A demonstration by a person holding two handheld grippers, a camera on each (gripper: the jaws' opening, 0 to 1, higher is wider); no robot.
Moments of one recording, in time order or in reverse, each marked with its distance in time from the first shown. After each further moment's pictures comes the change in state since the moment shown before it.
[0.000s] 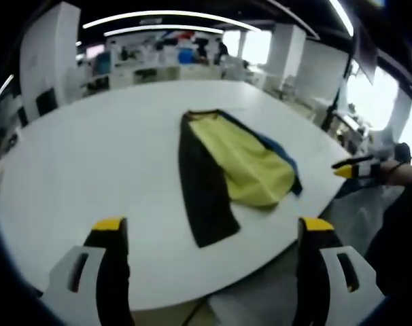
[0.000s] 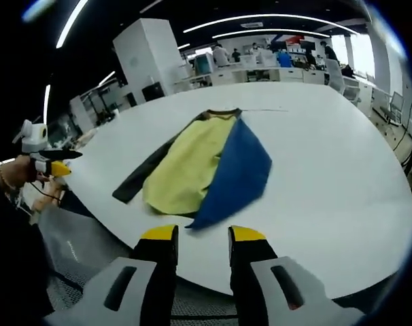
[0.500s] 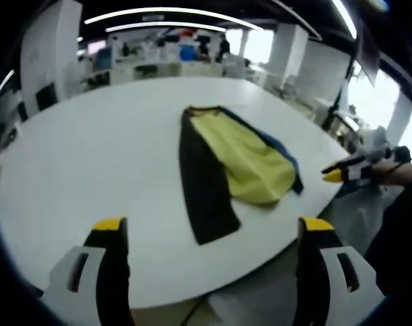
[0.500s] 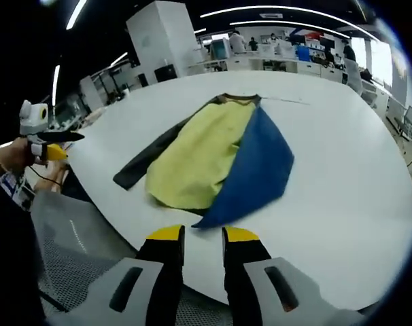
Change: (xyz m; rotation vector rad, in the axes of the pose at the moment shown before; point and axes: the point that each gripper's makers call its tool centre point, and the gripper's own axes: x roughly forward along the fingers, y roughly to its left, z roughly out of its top) left arm 0.003 0.004 -0.007 -0.020 0.016 -0.005; right arm 0.036 0.012 -0.010 -0.079 0.114 0.046
